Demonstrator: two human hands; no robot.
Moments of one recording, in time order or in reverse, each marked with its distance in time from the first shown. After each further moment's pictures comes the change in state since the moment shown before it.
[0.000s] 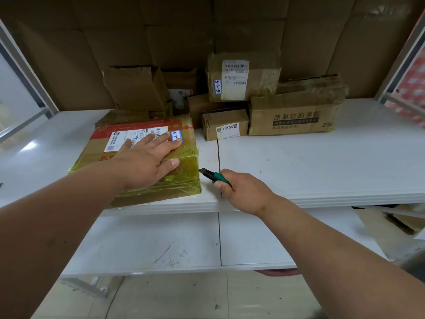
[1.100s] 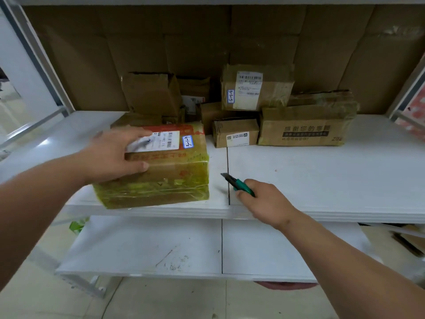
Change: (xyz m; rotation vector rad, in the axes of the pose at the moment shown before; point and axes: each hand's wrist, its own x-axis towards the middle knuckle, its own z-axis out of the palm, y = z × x) left_hand -0.037 -0.057 -0.026 -0.285 0.208 -0.114; right_hand -0.019 0.001 -0.014 0.246 0.078 0.166
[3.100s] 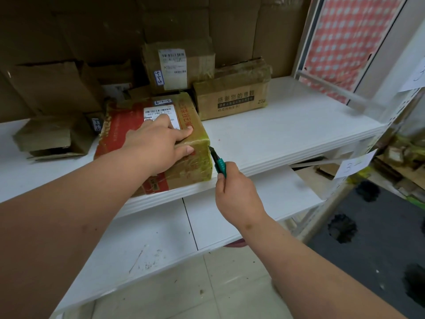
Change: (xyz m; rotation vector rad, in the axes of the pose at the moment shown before) left_hand 0.040 0.142 0.071 0.265 0.003 0.360; right_hand -0.084 -0.018 0.041 -0.099 0.573 0.146
